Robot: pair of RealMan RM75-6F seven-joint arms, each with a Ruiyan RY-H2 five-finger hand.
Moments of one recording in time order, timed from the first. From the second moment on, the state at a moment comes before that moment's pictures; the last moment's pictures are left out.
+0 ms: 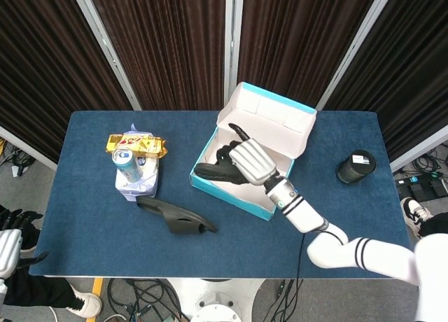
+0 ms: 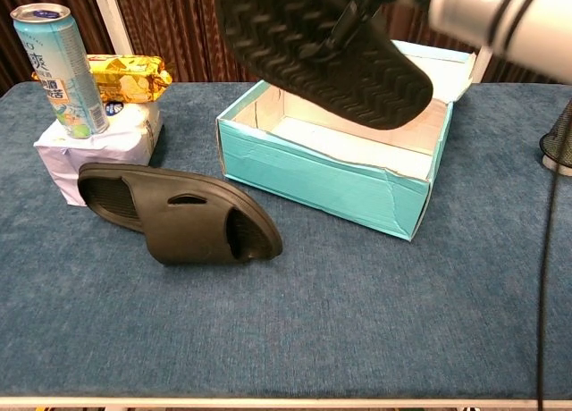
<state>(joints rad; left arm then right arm) -0.01 -1.11 0.00 -1.57 1.42 1.41 -0.01 0.97 -1.43 0.23 -1.52 -1.32 0.99 -0.03</state>
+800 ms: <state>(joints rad) -0.01 -1.10 0.02 -1.61 1.42 1.41 0.00 0.86 -1.22 -0.04 -1.72 -1.74 0.84 0.19</state>
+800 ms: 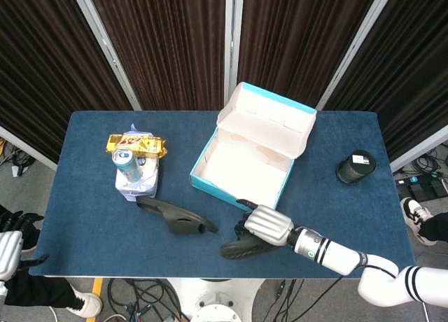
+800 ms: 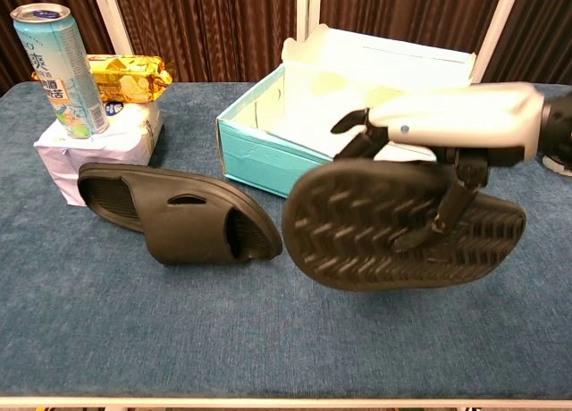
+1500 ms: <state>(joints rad) -0.01 -1.11 0.02 -1.58 1.42 1.40 -0.02 0.83 -1.38 -0.04 -1.62 -1.70 0.81 -0.25</state>
